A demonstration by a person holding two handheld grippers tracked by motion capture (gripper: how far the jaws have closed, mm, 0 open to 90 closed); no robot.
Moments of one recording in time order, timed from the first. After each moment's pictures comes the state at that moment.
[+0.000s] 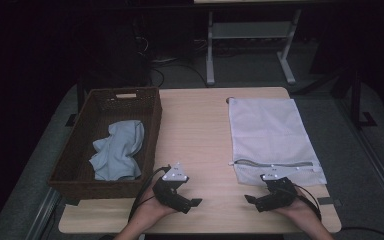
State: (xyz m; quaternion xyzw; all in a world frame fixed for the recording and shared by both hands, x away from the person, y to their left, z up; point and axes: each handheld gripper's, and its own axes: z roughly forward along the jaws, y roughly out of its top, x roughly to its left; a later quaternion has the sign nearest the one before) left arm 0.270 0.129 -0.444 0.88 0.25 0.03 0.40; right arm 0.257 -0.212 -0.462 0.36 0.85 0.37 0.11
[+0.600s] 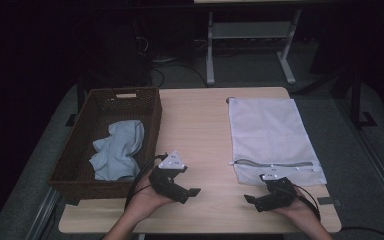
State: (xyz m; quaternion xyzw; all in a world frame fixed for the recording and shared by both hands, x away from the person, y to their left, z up) left arm 0.280 0.132 -0.402 0.88 0.24 0.04 0.41; right arm 0.257 -0.212 -0.463 0.36 0.85 0.37 0.11
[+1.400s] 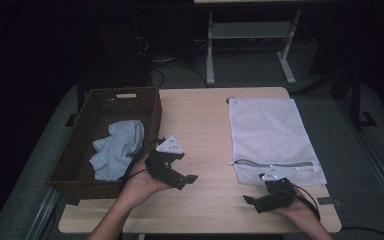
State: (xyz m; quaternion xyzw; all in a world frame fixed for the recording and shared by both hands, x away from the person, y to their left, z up) left arm 0.300 0.134 -0.358 0.89 0.23 0.06 0.39; right arm 0.257 -0.210 -0.462 0.35 0.85 0.38 0.11
